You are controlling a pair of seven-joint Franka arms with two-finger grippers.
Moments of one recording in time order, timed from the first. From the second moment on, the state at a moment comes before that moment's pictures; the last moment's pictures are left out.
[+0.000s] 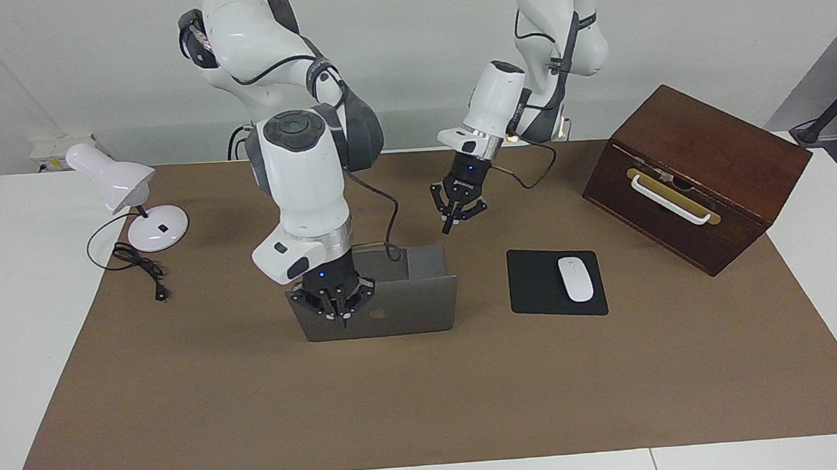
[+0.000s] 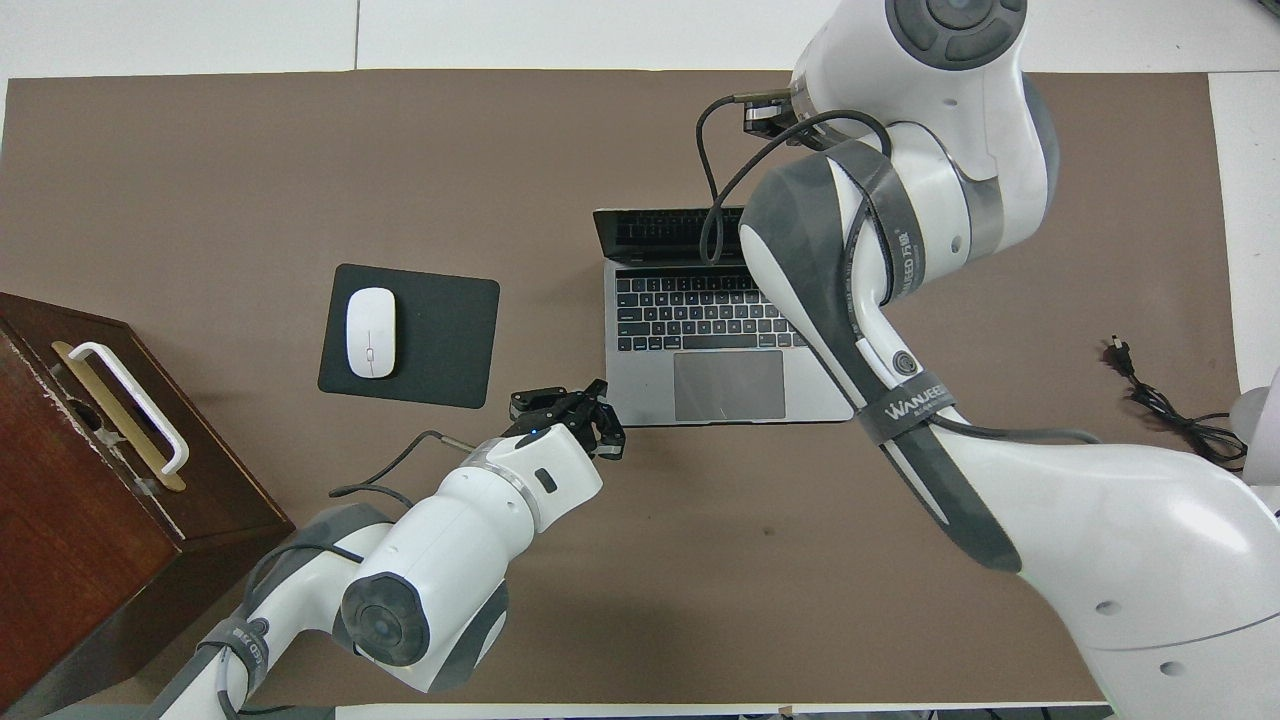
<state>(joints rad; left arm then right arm) -0.80 0.01 0.08 -2.49 -0.14 3.20 -0.17 0.32 0.61 0.02 -1.10 -0.10 1.96 0.40</state>
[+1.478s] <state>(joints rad) -0.86 0.31 0.08 -2.44 -0.14 3.48 -0.08 0.34 0.61 0.02 -1.16 -0.06 1.97 0.40</state>
